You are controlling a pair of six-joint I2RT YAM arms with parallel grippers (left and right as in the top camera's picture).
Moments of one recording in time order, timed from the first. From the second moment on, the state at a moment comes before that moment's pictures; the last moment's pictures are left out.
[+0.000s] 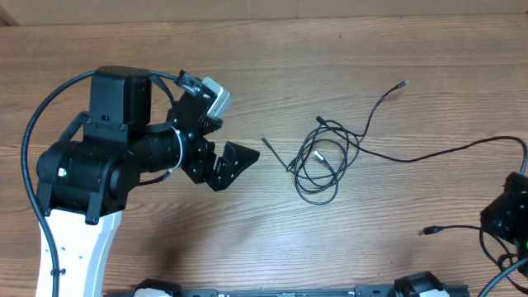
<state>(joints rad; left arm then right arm) -0.22 1.25 1.63 -1.26 0.69 0.19 0.24 0.93 1.84 -1.64 0.48 0.62</state>
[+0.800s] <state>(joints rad) -0.58 1.73 1.63 -1.01 0.35 0.15 0.24 0.93 1.84 -1.42 0.54 0.72</state>
